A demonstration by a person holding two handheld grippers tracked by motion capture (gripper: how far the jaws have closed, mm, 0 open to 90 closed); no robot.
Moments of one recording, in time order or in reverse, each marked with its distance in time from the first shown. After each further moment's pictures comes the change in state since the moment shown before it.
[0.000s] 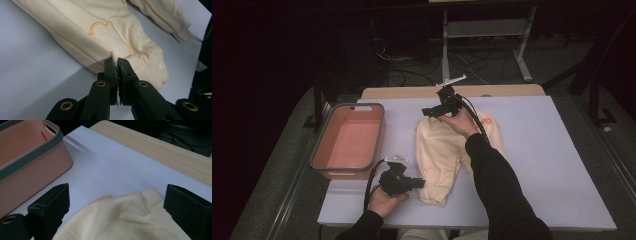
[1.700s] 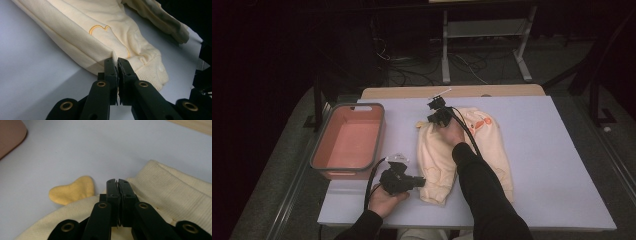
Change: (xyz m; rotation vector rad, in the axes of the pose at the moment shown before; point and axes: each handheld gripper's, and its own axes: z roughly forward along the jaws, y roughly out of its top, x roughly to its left) left arm -0.002 0.003 -0.001 -0.014 0.005 0.033; right arm -0.004 -0.029 0.064 0.165 -0.139 0.057
